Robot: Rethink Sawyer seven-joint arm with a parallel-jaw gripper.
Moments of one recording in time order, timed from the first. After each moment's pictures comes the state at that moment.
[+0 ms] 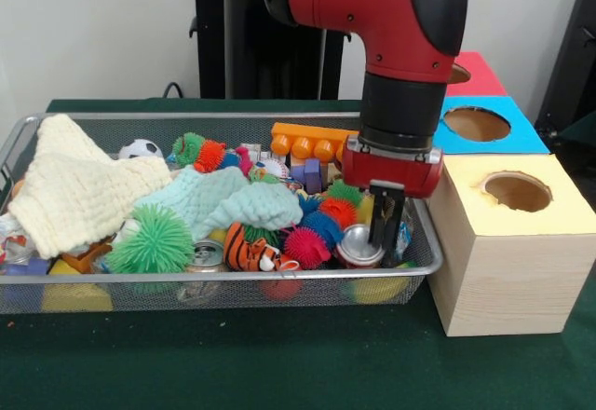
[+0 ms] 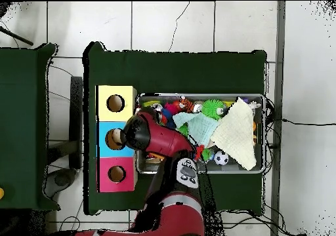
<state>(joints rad) -0.02 -0.43 -0.10 1.67 0.30 0.03 1.66</state>
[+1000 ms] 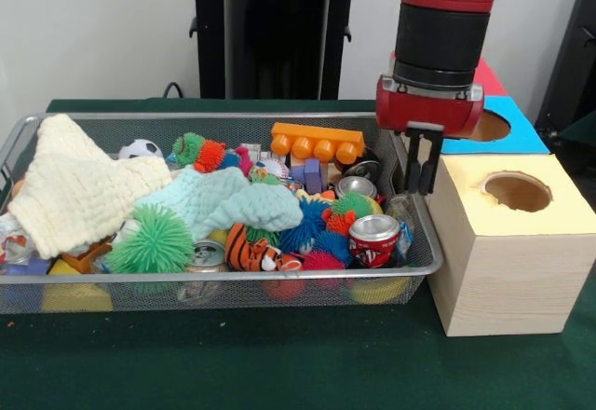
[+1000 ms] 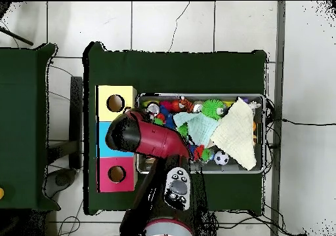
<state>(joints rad) 0.04 -0.56 -0.14 1.68 0.29 0.23 1.66</state>
